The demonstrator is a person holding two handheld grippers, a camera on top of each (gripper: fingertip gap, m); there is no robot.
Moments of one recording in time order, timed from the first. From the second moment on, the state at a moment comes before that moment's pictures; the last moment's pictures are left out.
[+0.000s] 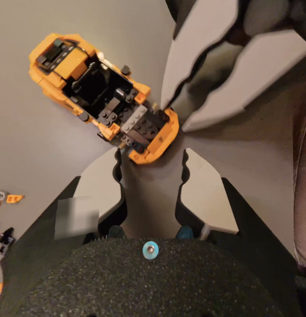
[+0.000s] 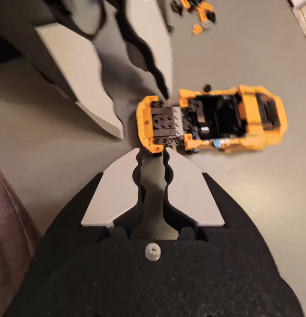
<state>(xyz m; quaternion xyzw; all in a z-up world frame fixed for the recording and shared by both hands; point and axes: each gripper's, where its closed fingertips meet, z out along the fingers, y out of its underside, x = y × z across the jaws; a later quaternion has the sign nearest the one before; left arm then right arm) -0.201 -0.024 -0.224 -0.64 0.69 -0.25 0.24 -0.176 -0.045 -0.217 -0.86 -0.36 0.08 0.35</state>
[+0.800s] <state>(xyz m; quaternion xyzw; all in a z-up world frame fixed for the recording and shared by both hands) -0.224 0.048 -0.214 -0.65 0.64 -0.21 0.36 -0.091 0.053 -0.224 -0.78 -0.52 0.13 0.31</state>
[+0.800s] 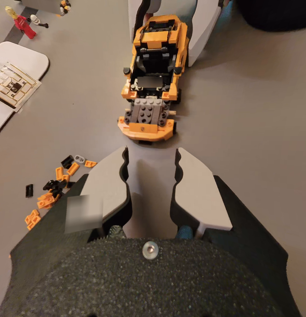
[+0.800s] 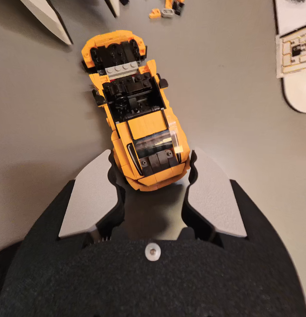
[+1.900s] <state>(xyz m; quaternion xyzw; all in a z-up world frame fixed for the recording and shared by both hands) -0.253 0.191 -0.092 -0.65 0.33 -0.29 0.62 0.005 0.286 0.018 -0.64 -0.27 -0.12 0.71</state>
